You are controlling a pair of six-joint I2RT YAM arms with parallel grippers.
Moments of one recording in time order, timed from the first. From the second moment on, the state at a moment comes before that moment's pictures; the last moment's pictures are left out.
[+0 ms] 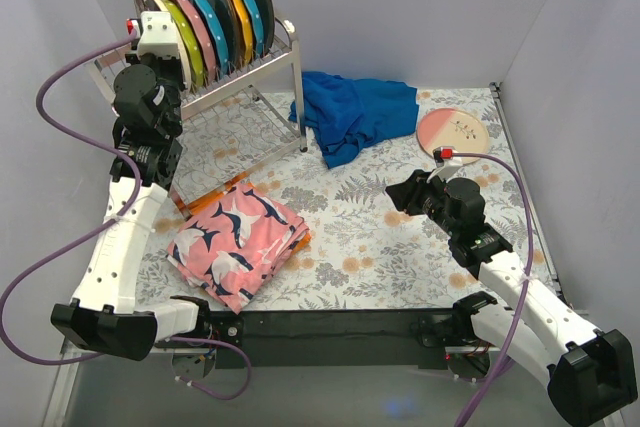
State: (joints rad) left arm -0.20 1.21 1.47 -0.05 -0.39 0.27; right arm 0.45 0.83 0.48 0.09 -0.12 0.47
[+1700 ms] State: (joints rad) left arm -0.21 1.02 1.32 -0.04 -0.28 0.26; right arm 0.45 0.82 0.48 0.09 -0.11 0.46
